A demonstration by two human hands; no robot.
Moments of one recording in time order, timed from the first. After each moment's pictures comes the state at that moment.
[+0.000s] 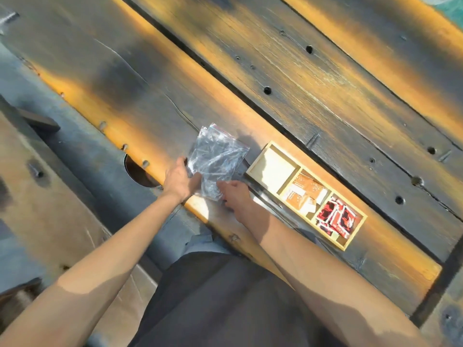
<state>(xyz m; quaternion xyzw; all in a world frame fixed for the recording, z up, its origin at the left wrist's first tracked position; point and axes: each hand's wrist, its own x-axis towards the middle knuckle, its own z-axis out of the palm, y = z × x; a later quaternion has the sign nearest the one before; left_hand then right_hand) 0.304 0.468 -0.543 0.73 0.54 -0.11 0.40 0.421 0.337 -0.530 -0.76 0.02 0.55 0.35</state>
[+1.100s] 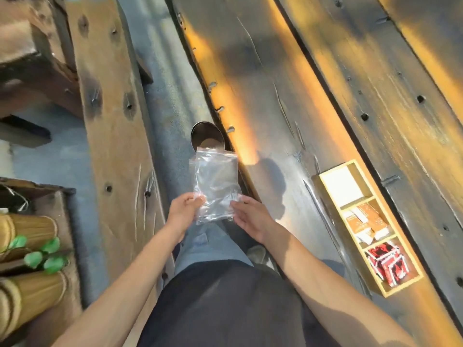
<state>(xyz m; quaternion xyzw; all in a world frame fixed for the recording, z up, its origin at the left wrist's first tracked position) 0.101 0.330 -0.533 0.36 0.72 0.18 0.57 0.301 0.295 -0.536 -0.60 0.04 0.73 0.33</state>
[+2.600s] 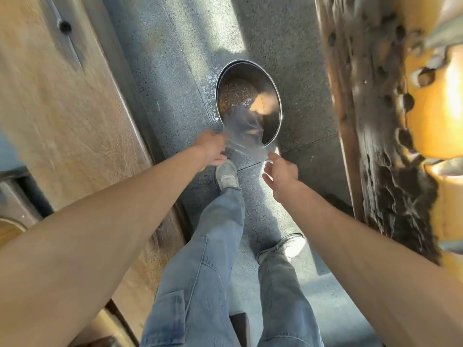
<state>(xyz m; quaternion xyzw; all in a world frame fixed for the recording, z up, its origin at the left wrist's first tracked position) 0.033 0.681 -0.893 0.25 0.71 -0.08 0.66 0.185 0.593 -0.870 -0.79 0.20 0.53 0.22</state>
